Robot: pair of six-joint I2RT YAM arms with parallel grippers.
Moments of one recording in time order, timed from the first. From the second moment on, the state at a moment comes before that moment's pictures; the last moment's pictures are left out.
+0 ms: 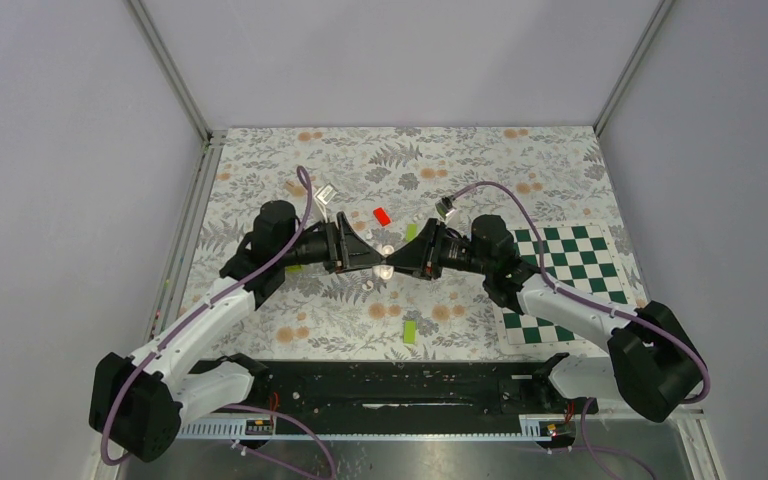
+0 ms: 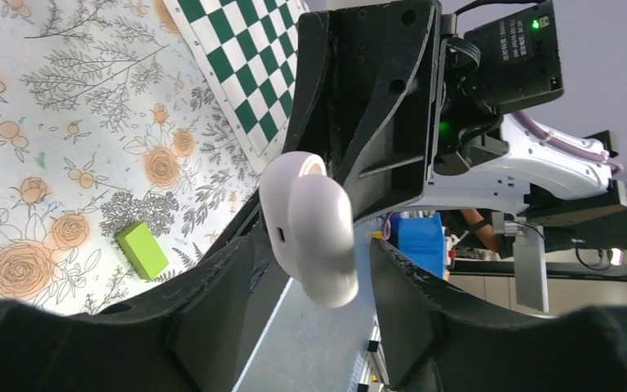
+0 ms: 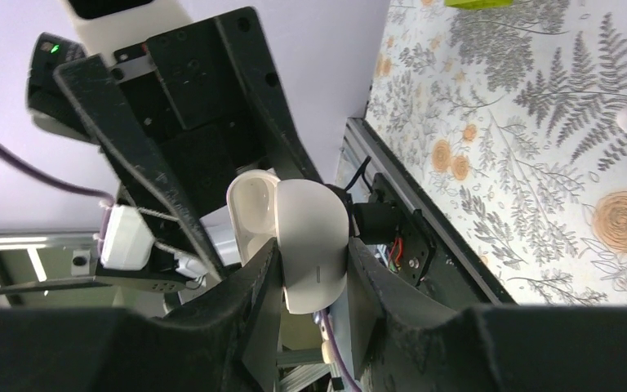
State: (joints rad) left arm -0.47 1.05 0.74 -0.04 0.78 -0.89; right arm 0.65 1.27 0.62 0.46 -0.60 1.27
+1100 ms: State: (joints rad) left arm -0.38 1.06 0.62 0.26 0.97 -1.11; right arm 0.65 1.36 0.62 0.63 -0.70 1.34
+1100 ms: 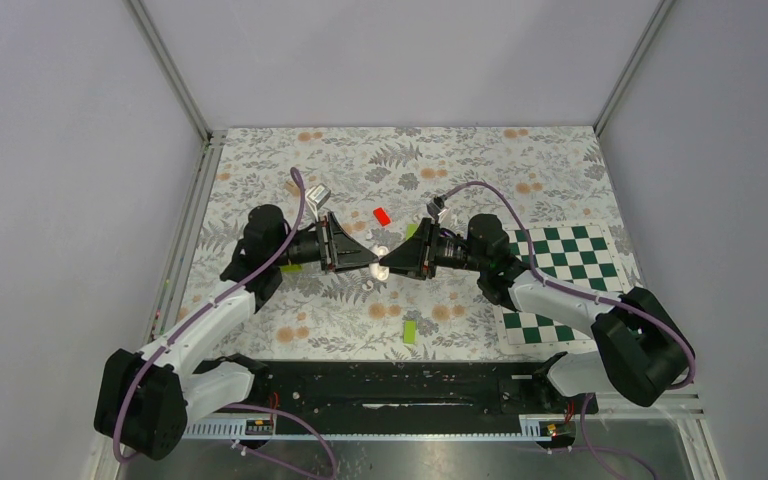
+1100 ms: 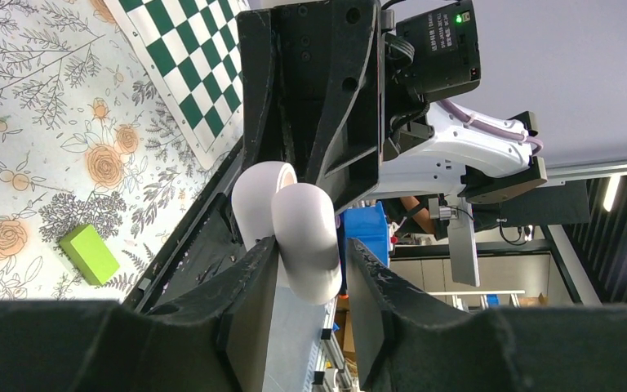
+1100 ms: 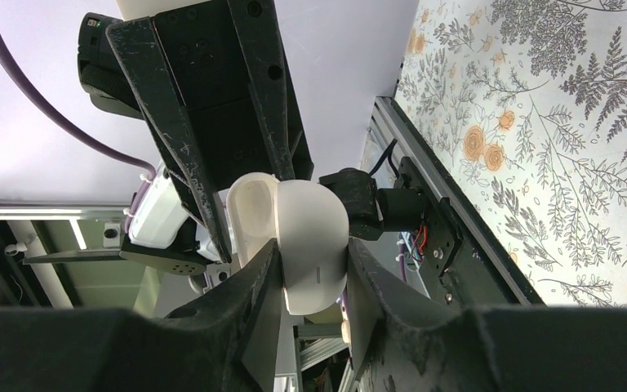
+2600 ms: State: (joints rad) left arm -0.16 0.96 0.61 -0.06 1.01 -0.87; right arm 0.65 1.17 1.05 -0.68 0.02 0.69
